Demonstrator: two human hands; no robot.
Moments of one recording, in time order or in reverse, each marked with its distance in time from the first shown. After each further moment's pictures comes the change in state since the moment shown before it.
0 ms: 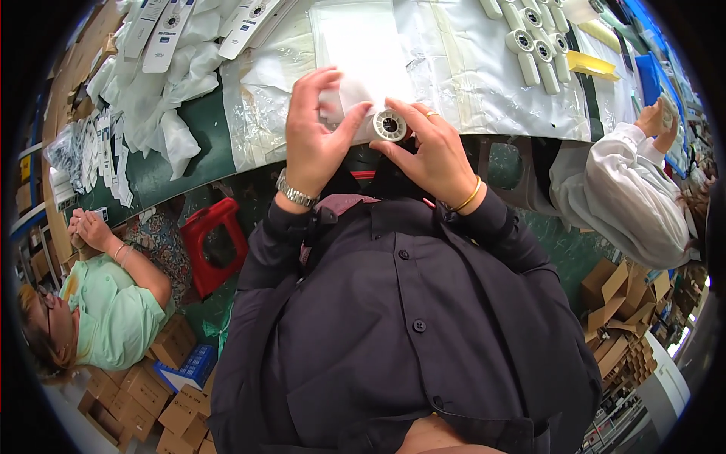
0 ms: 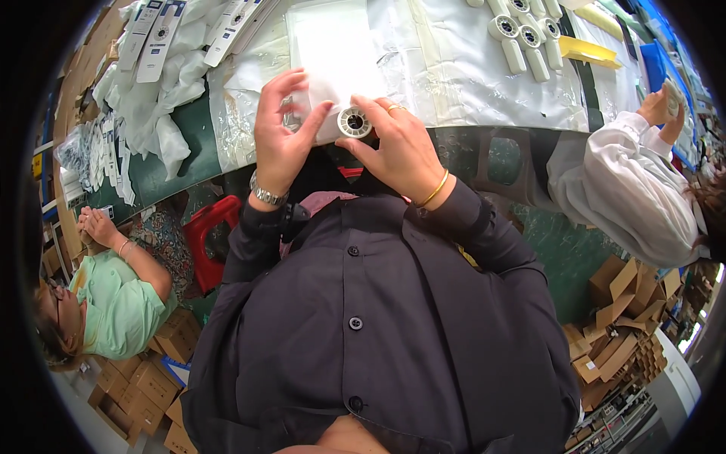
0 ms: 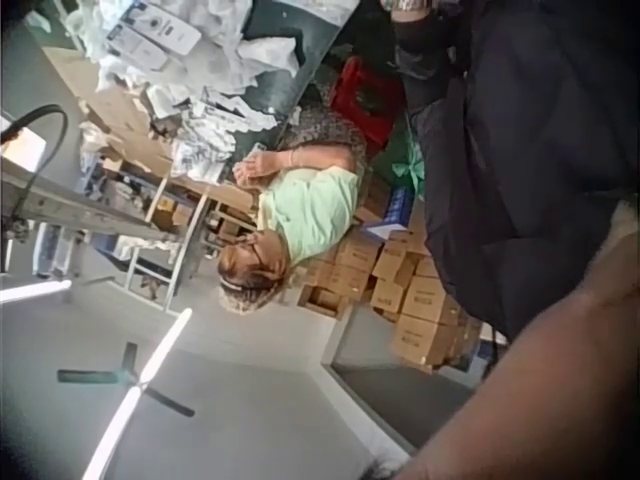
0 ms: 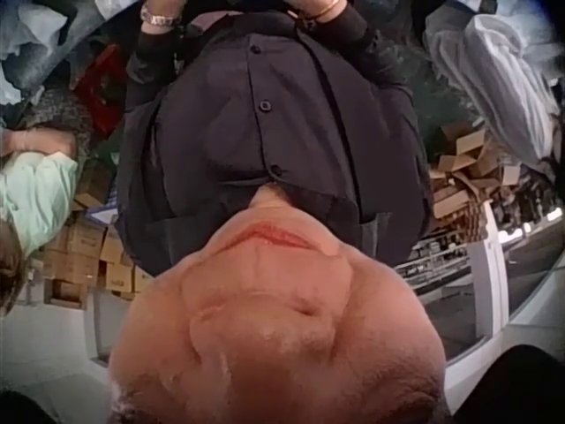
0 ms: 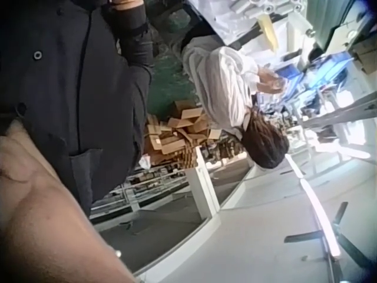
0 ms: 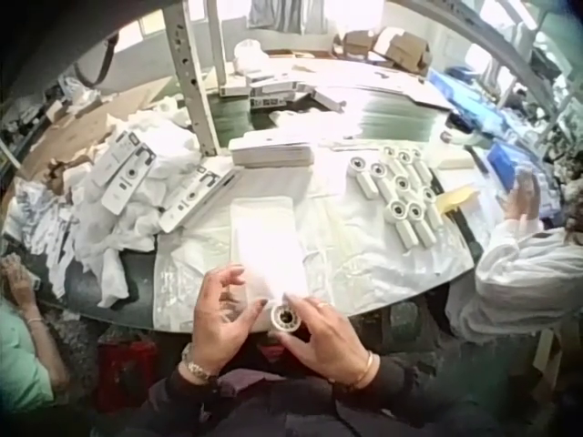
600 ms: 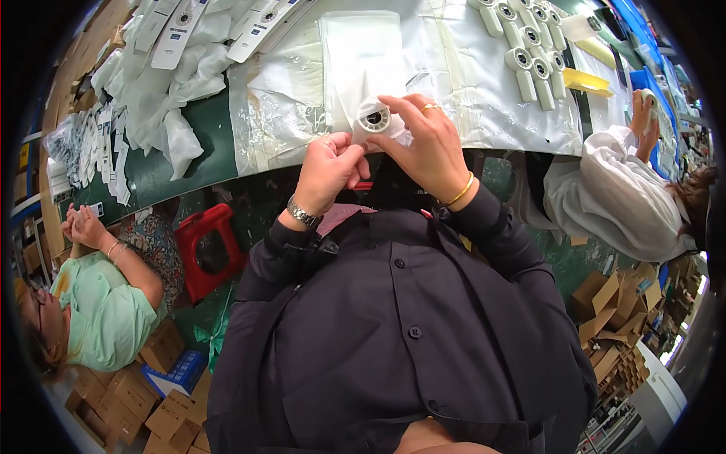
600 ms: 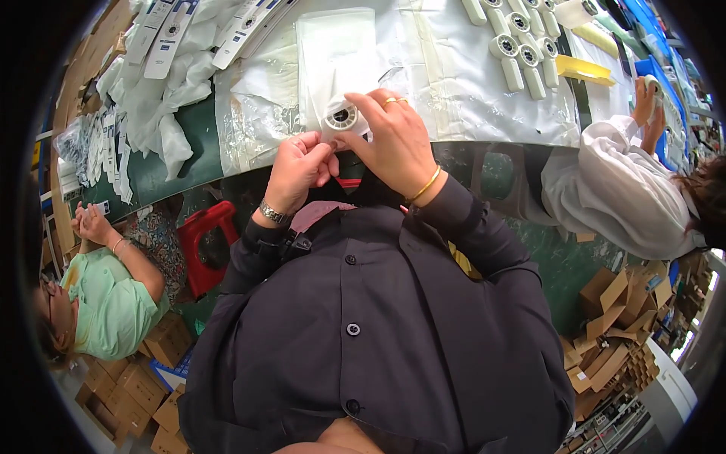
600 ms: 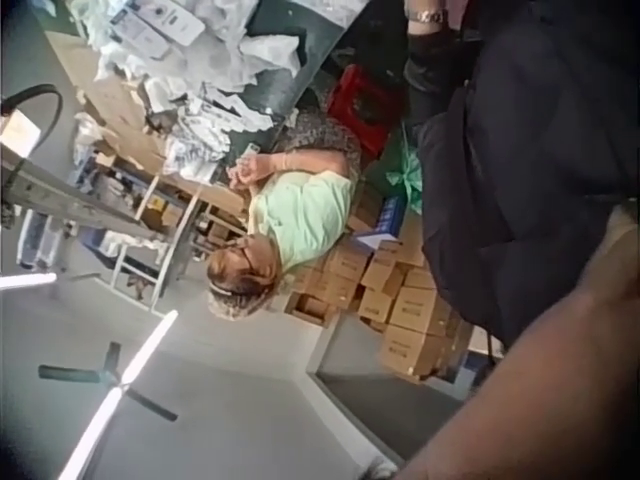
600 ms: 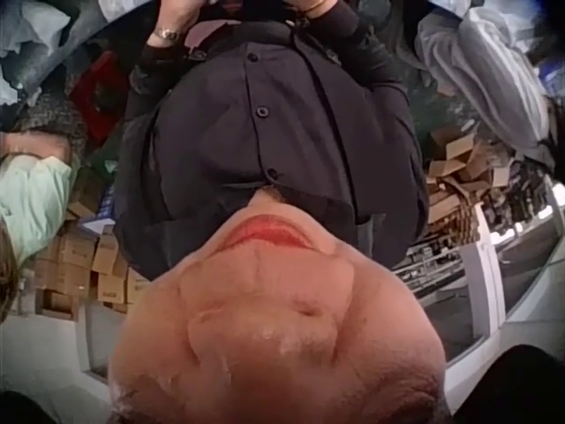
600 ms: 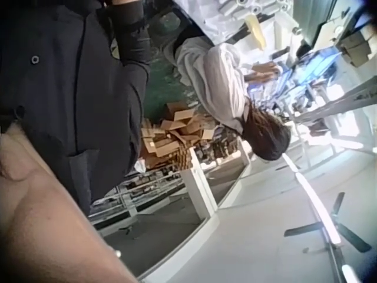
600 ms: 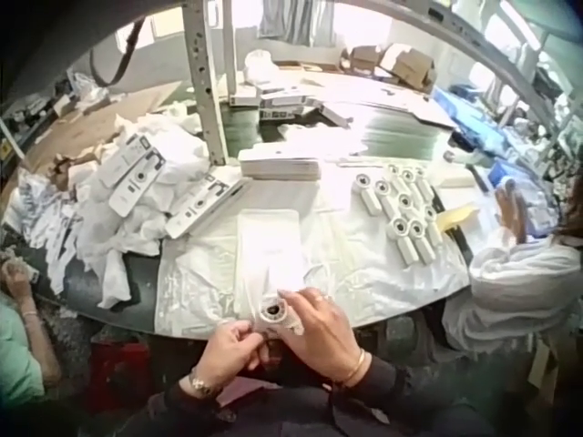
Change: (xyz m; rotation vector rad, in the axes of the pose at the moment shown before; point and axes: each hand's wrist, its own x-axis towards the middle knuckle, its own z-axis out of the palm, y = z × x) left_hand -0.034 -0.005 -0.010 -0.677 -0.349 -0.935; right_hand 0.029 -0.004 0.001 -0.155 0.051 -0.091
